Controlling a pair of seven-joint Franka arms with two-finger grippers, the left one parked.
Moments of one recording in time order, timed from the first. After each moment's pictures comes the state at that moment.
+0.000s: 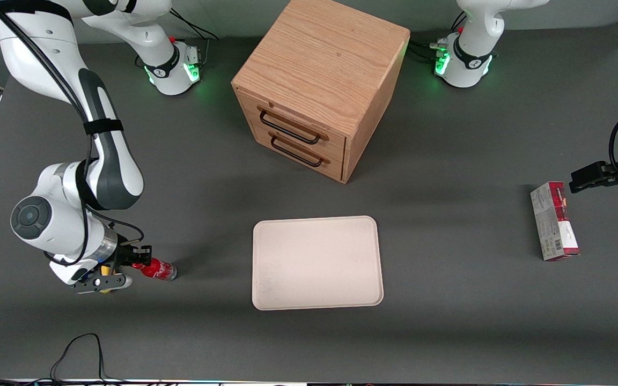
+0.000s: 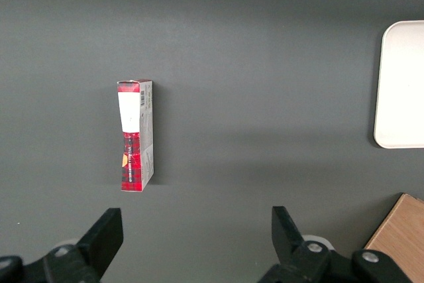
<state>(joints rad) 0.21 0.53 -0.13 -1.53 0.08 2.12 -0.06</state>
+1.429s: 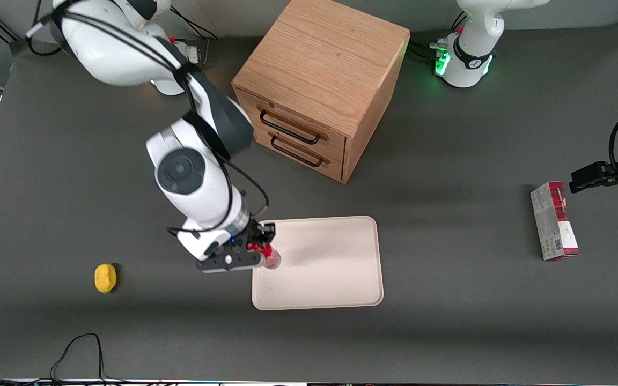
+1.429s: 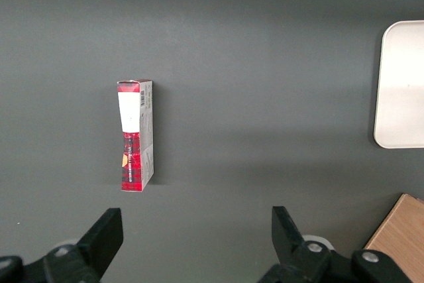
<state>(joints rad) 0.30 0.81 0.35 -1.03 -0.26 1.95 0.54</state>
